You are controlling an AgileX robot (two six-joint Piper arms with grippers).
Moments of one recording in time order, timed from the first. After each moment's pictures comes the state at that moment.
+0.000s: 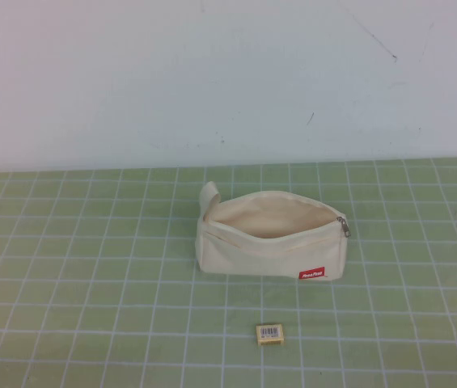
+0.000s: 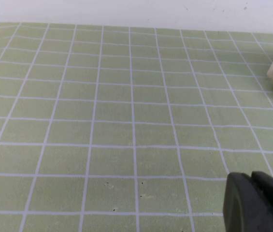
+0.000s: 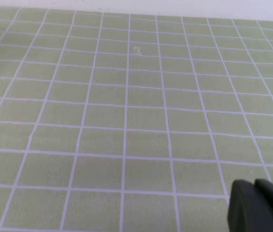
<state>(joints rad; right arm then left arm) -0.06 -0.01 0.02 -0.06 0.43 -0.03 -0.08 -0.01 0.02 -0.13 0.37 -0.02</state>
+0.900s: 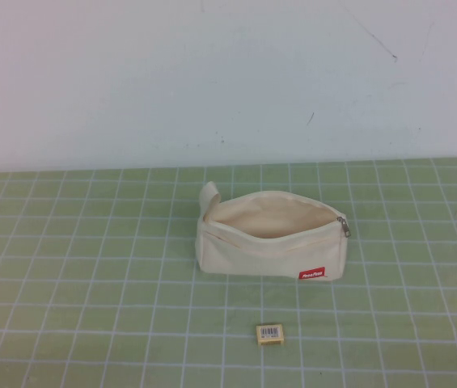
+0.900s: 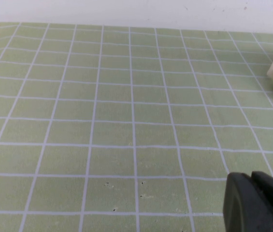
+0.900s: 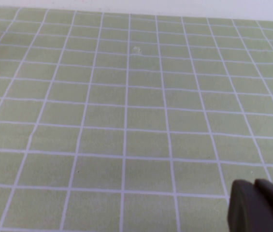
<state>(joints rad) -0.06 -0.01 0.02 -0.06 0.43 -0.03 -0.08 -0.01 0.02 -0.13 0.37 -0.02</state>
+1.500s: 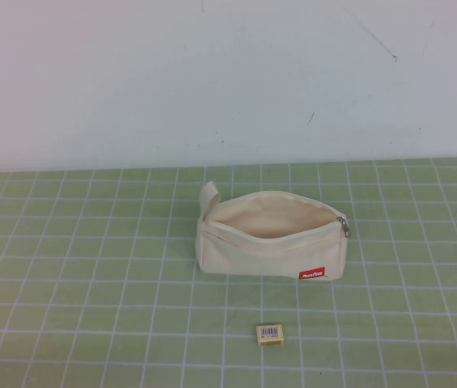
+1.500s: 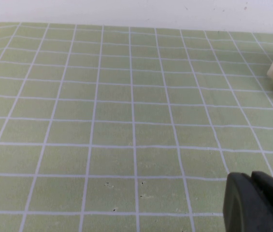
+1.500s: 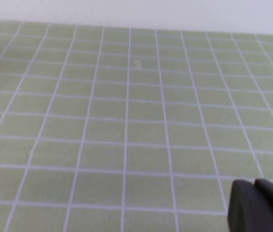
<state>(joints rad) -0.06 -0.01 0.03 -0.06 0.38 -0.03 -0.08 -0.01 0.02 -0.13 0.37 -0.02</state>
